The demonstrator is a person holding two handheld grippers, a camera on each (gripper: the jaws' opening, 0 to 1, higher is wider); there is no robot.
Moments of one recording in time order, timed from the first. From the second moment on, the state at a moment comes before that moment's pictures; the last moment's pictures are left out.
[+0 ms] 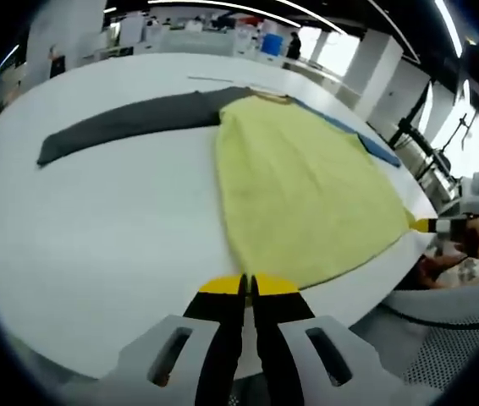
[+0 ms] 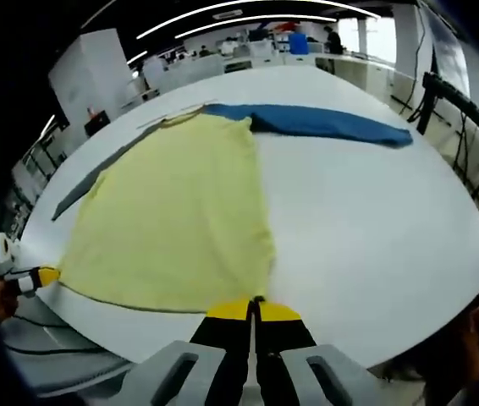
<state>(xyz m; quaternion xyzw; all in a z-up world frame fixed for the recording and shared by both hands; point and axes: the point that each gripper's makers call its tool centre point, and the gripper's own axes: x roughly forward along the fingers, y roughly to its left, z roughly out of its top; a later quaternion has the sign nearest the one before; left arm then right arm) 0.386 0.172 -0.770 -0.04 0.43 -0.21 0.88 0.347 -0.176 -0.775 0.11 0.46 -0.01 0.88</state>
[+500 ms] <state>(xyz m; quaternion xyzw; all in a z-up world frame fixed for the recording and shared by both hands) 0.395 0.170 -0.751 0.00 0.38 -0.23 0.90 0.352 -0.172 -0.752 0.11 0.42 0.02 0.90</state>
